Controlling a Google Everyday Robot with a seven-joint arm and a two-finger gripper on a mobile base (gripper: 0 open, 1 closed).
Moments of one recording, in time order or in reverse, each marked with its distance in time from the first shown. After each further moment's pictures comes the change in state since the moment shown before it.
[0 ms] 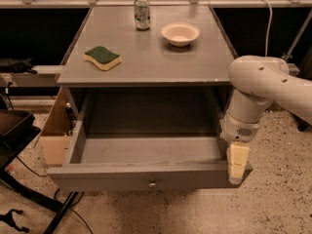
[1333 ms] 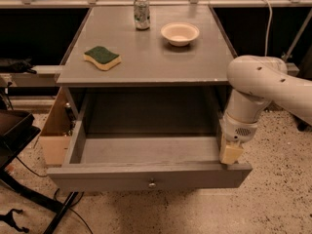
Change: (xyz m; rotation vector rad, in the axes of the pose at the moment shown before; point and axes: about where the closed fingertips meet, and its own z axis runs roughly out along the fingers) arm 0.000 0.000 0.000 0.000 0.000 0.000
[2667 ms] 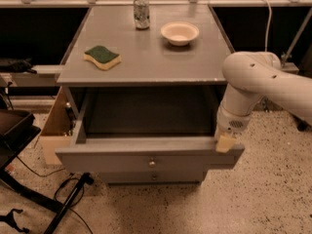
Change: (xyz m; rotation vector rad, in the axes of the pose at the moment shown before) arm -0.018 -0.051 0.000 0.118 -0.003 -0.021
